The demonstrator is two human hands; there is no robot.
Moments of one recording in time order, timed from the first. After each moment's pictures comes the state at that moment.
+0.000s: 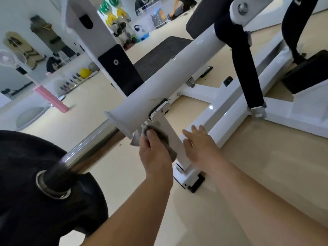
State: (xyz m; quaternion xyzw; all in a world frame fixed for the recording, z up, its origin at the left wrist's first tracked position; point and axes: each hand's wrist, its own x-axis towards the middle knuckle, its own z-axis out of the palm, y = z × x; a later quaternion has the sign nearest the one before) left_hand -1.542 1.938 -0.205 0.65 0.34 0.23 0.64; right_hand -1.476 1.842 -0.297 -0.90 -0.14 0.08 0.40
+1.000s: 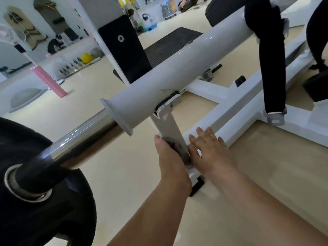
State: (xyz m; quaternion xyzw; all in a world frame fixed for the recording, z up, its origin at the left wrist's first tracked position) left_hand -1.520 1.930 -0.249 0.50 0.40 0.13 0.76; right_hand -1.475 1.837 -0.306 -0.93 -0.17 0.09 0.31
